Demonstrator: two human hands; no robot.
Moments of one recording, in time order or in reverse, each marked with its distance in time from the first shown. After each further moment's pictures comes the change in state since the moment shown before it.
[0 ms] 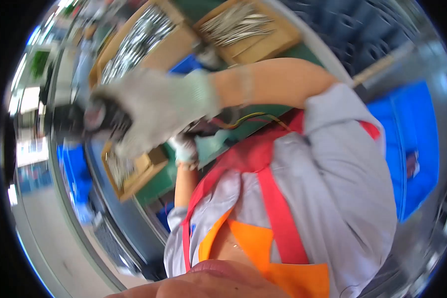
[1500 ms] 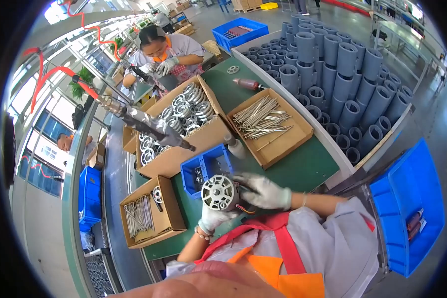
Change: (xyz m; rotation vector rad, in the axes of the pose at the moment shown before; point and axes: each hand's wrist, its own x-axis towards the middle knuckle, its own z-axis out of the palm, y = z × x) left_hand 0.009 0.111 0.077 0.074 -0.565 -0.130; right_hand -0.116 0.147 -0.033 -0.264 0.116 0.005
